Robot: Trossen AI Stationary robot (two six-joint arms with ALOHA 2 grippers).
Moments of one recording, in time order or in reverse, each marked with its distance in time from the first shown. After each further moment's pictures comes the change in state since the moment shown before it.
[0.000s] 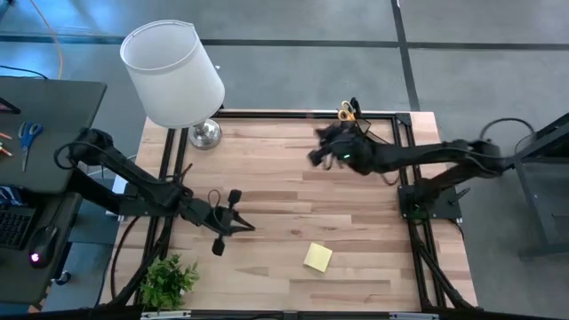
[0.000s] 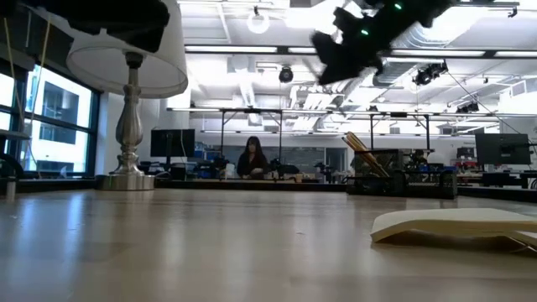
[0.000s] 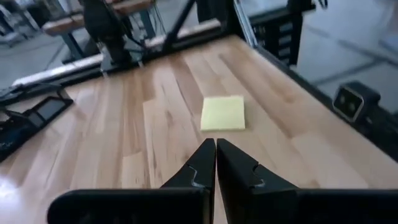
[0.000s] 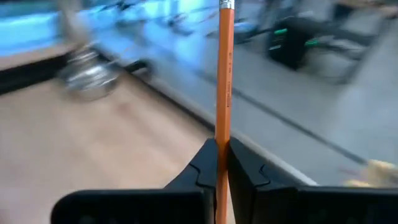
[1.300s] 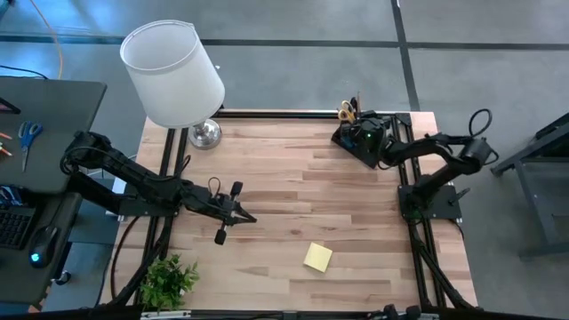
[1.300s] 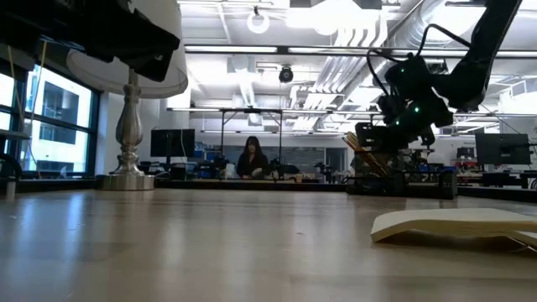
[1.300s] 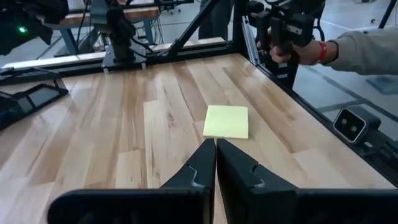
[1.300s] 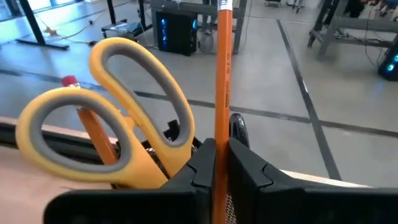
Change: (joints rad) left arm 0.143 -0.003 -0.143 0.242 0.165 -0.086; right arm -0.580 0.139 -0.524 0.764 -0.070 -0.024
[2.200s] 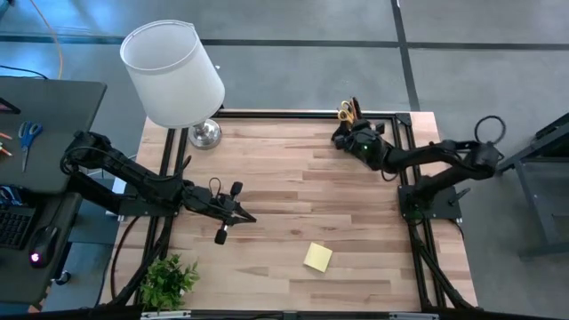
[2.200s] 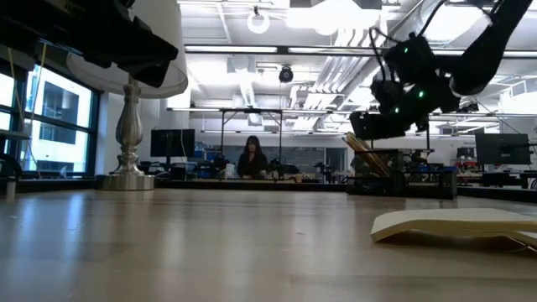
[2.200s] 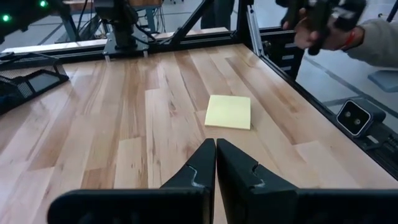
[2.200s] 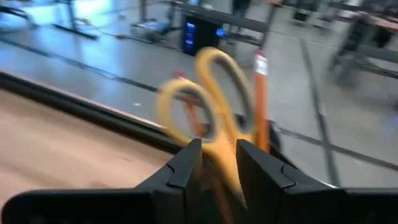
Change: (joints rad) left arm 0.000 0.000 0.000 -0.040 -0.011 -0.028; right arm 0.209 -0.098 -0.001 -0.100 0.097 -0.071
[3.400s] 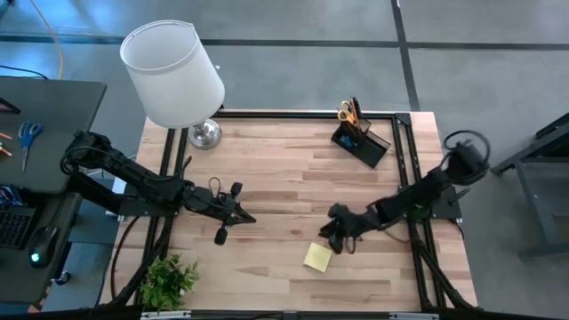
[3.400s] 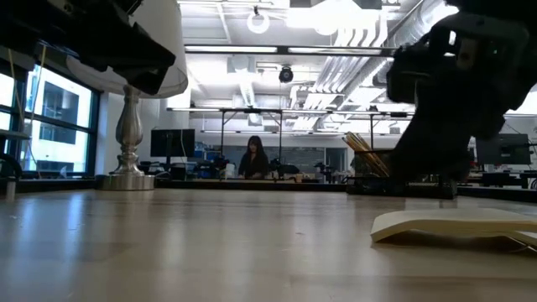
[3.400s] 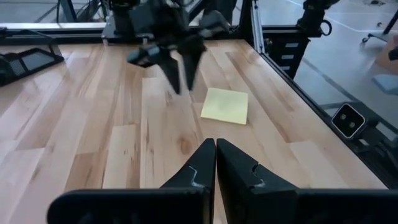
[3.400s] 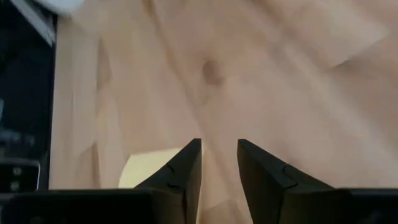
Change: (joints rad) left arm 0.000 0.000 0.000 -0.028 0.002 -0.084; right arm 0.942 0.138 0.128 -0.321 -0.482 0.815
